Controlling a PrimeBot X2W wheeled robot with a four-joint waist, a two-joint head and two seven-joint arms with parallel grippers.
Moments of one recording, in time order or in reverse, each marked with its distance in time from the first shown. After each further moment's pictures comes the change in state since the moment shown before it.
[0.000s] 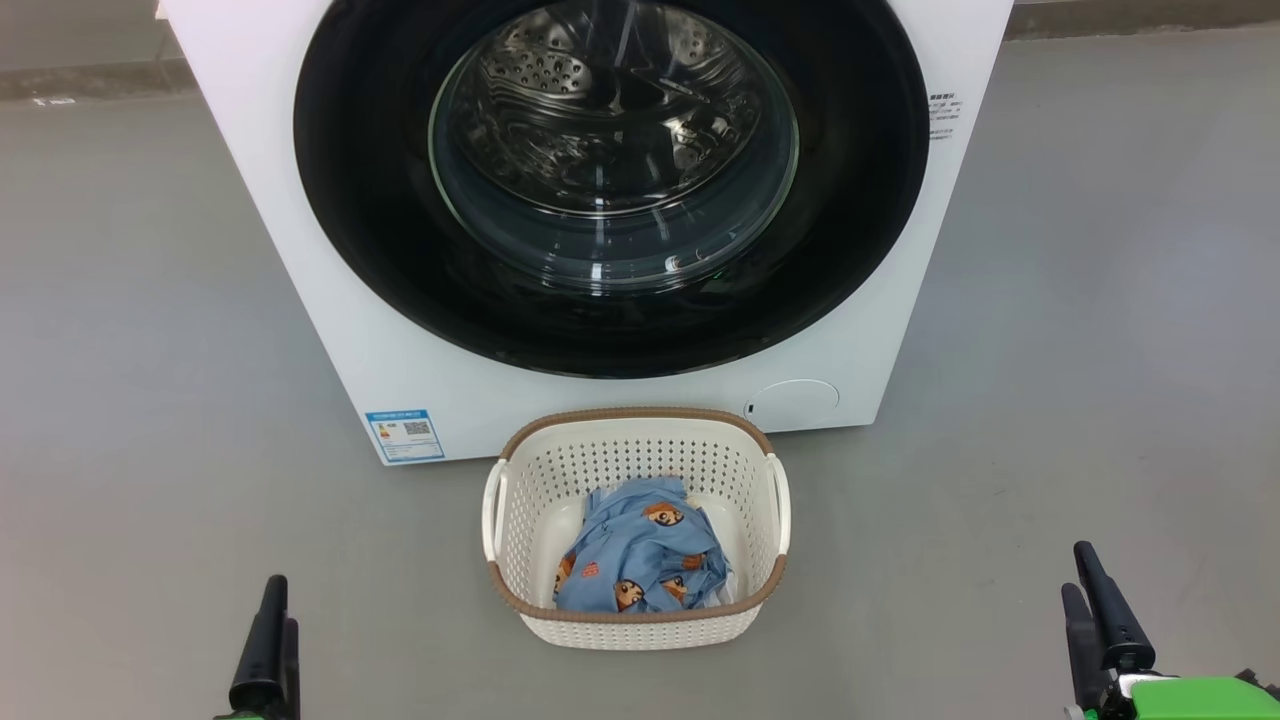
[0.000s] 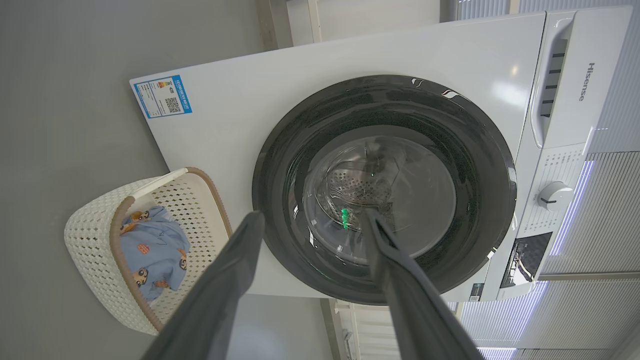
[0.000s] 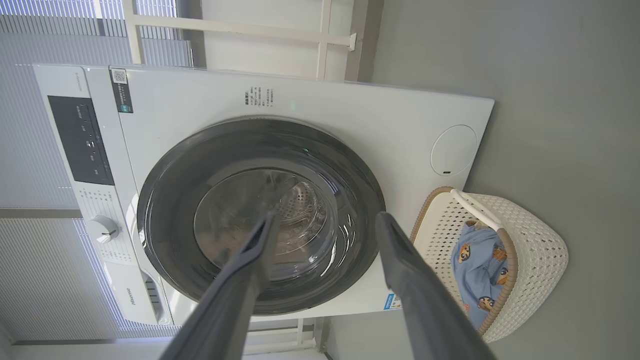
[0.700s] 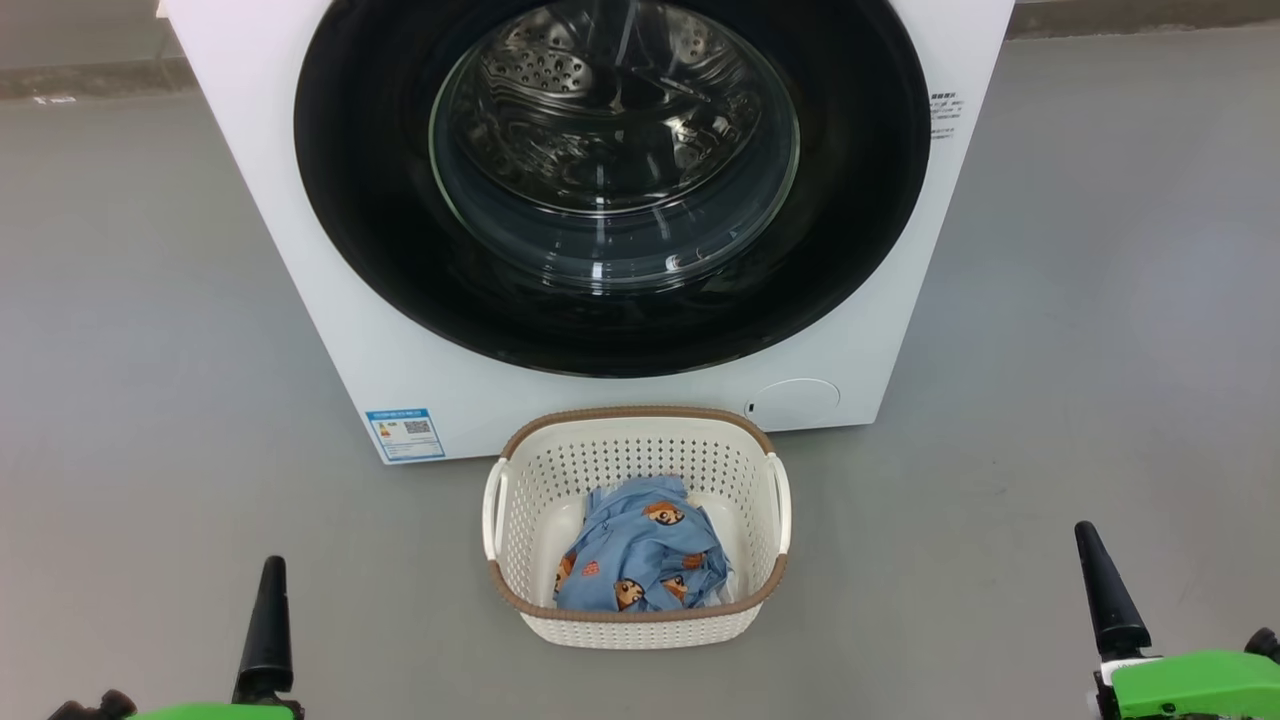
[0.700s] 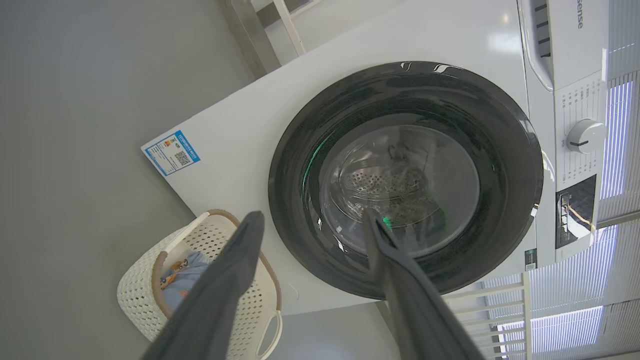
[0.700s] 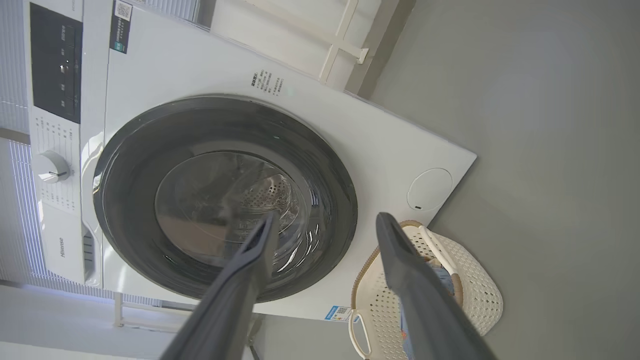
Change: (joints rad) left arm -0.011 0.000 0.007 -0.019 0.278 0.000 -0.059; right arm -0.018 -0.064 0.049 0.008 -0.227 0.000 -0.084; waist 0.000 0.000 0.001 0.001
